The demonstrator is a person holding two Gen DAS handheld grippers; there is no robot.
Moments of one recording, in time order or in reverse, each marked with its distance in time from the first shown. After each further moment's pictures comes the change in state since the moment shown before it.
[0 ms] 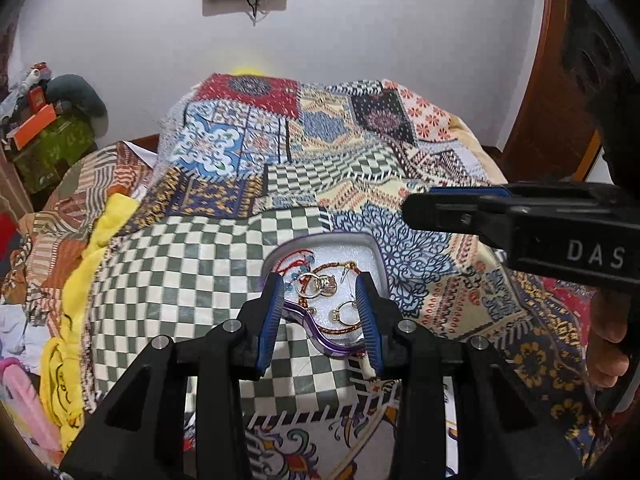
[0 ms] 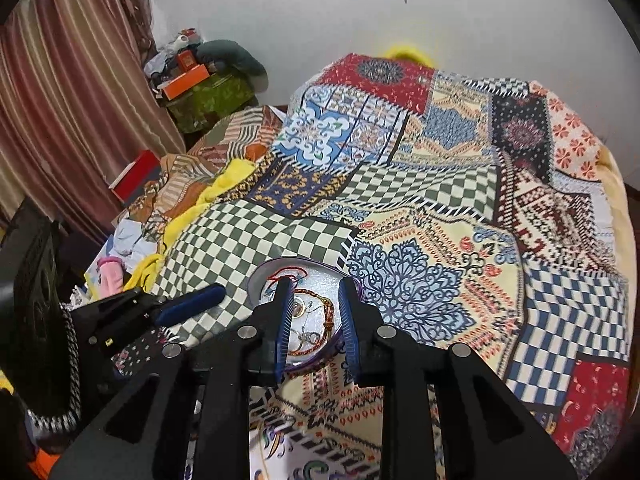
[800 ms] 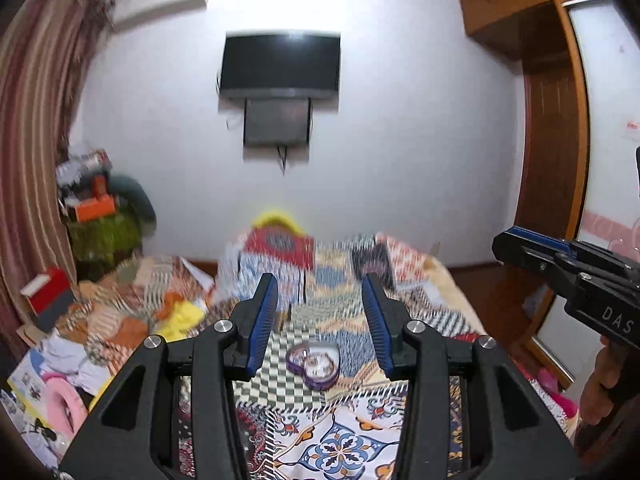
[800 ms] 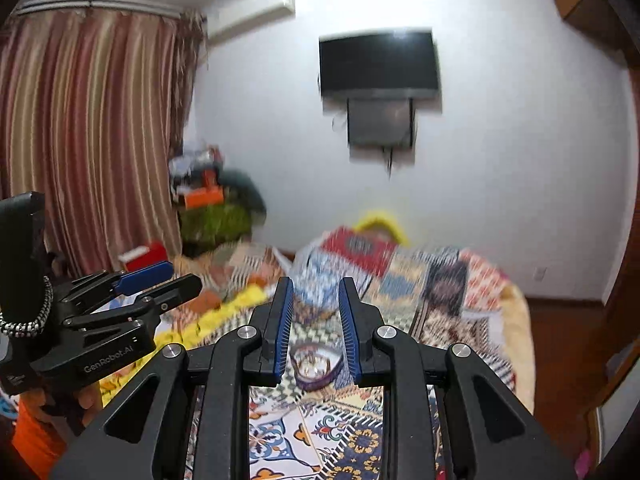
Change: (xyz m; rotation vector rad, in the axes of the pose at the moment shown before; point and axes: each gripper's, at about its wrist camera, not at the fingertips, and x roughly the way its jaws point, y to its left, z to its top) left arm -0.280 -0.046 -0.018 -0.020 -0.534 0.094; right arm -0.242 0.108 -0.068 -0.180 -0.574 -0.164
